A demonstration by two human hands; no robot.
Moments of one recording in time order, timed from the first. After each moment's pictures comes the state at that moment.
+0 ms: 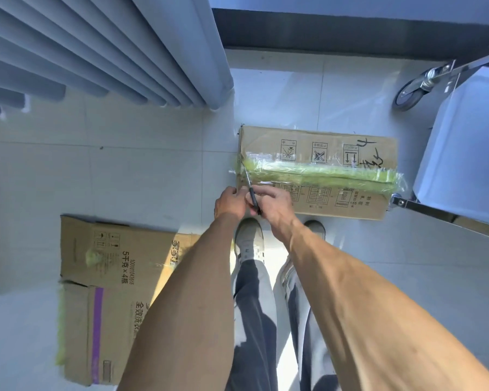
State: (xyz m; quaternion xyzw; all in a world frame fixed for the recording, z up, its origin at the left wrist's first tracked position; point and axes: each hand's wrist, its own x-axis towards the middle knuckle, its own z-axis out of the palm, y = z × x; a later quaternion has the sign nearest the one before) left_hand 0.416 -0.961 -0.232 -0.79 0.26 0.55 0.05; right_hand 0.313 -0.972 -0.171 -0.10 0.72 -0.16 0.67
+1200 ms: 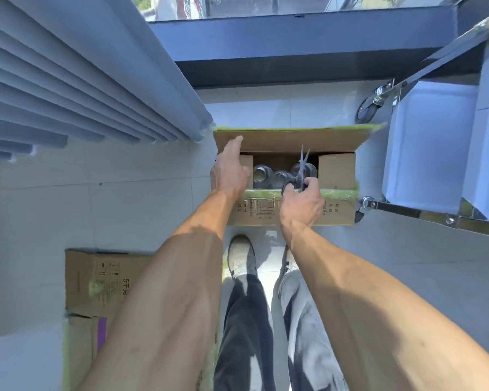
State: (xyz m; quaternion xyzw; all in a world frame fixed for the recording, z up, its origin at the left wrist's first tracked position) left_hand 0.360 -1.056 -0.156 -0.73 0.58 0.36 -0.04; right_hand 0.238 -0.989 -0.122 -0.23 0.91 -0.17 0.30
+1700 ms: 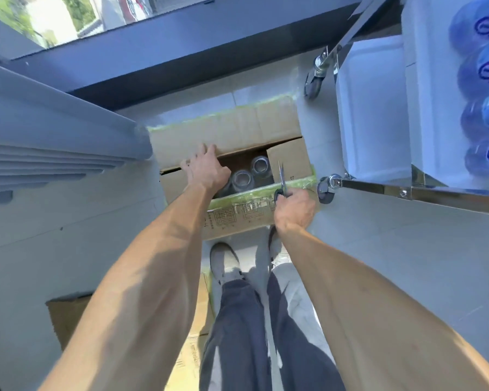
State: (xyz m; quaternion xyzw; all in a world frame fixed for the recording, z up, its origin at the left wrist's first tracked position) left_hand 0.273 -1.095 -0.211 -0.65 0.66 0.32 0.21; right_hand 0.138 -0.976 -0.156 -0.13 0.93 -0.07 0.34
